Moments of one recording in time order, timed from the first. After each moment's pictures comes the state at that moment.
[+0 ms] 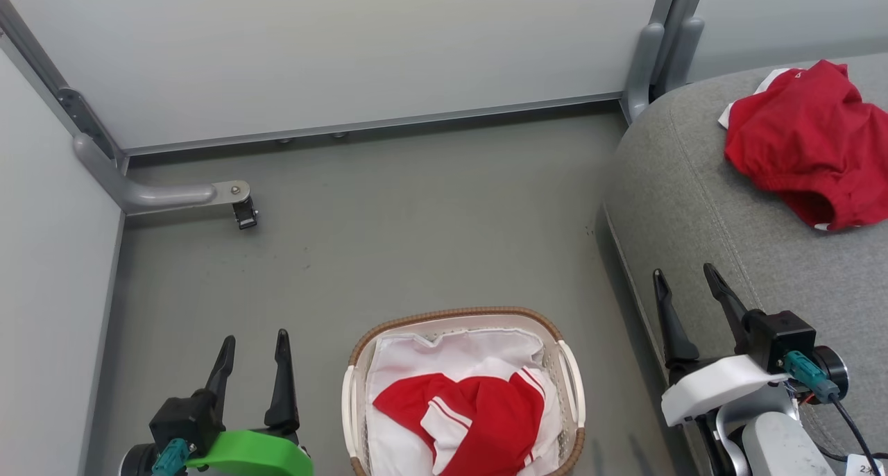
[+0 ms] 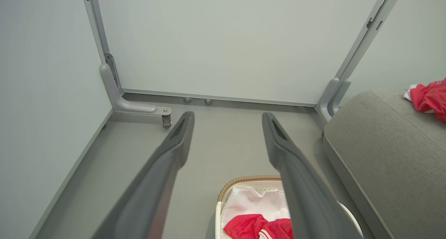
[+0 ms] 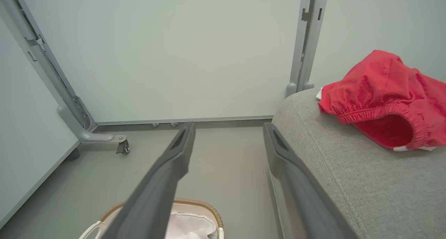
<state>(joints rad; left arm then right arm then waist) 0.00 0.05 -0.11 0.27 -0.29 -0.07 -0.26 -0.14 -0.05 0.03 0.27 0.16 0.13 -0.26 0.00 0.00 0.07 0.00</state>
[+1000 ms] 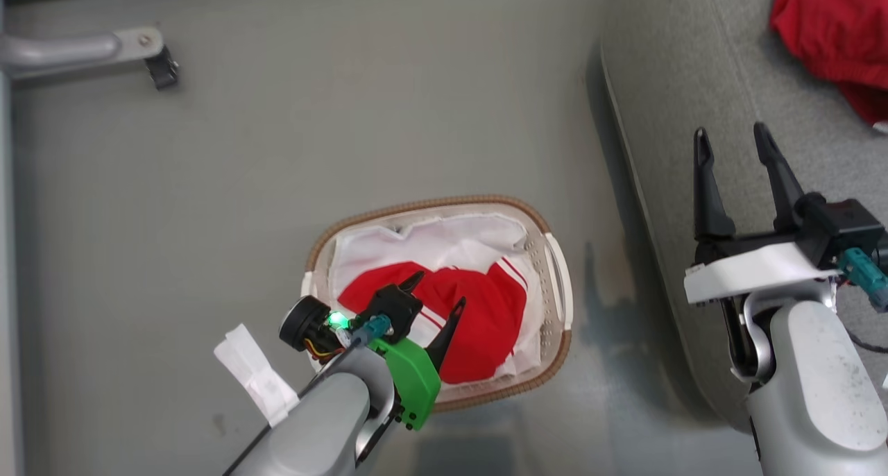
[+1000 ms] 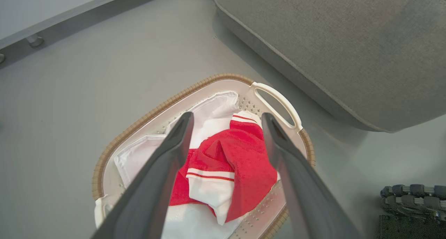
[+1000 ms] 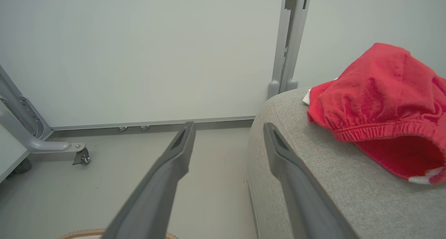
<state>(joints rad) -0.54 0.05 -0.78 0.80 -0.33 -0.13 -0.23 -0.36 -0.05 -0.05 0.18 0.12 0.13 -0.26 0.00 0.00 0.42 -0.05</state>
